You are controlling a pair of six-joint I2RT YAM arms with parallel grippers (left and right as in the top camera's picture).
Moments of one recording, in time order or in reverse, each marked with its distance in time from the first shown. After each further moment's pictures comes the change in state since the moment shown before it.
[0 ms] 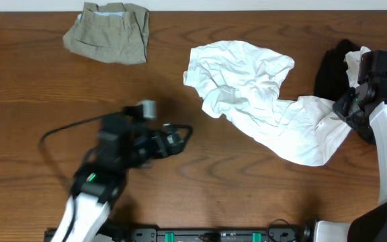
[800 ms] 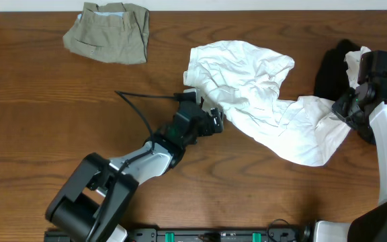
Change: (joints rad) left arm -0.289 0.760 0.058 0.700 -0.519 0.001; right arm 0.000 0.000 -0.002 -0.001 -0.015 -0.032
